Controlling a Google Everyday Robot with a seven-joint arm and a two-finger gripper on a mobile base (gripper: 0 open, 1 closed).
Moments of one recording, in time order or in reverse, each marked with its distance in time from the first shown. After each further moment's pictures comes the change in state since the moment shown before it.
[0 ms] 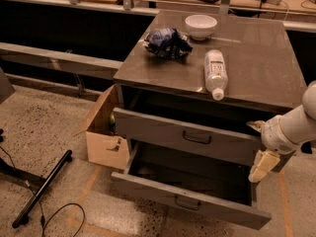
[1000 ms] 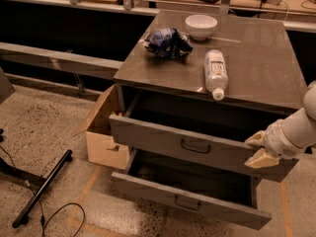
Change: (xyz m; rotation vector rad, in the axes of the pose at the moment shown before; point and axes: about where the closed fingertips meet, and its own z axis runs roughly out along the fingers) arm 0.013 0.021 0.000 -0.065 0.037 0.021
